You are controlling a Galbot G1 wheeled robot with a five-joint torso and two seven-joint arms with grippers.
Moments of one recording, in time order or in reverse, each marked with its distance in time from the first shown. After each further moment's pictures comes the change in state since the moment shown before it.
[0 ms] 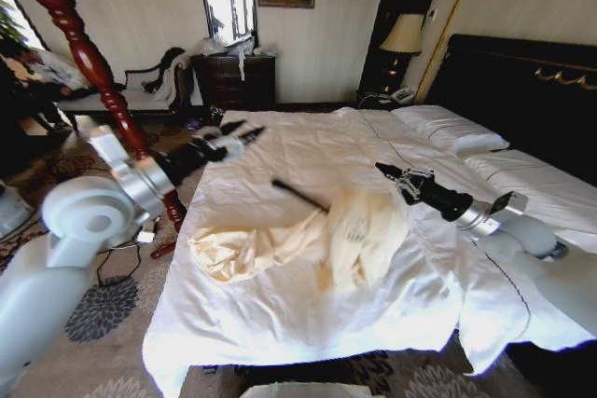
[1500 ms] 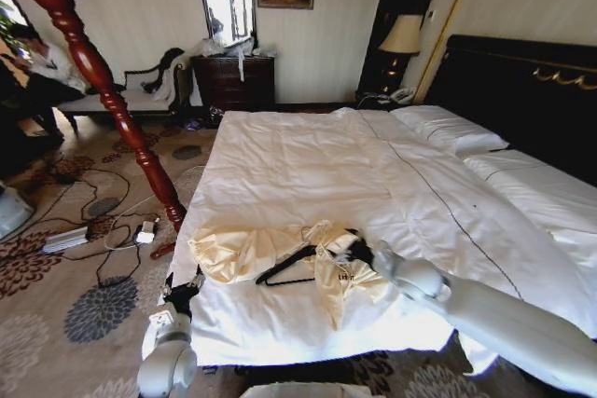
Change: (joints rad) left arm 0.883 -0.753 -0.061 0.060 1.094 -0.266 -0.394; right arm 0.675 0.231 -1.074 -0.030 -0.299 -0.798 0.551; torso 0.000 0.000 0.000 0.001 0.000
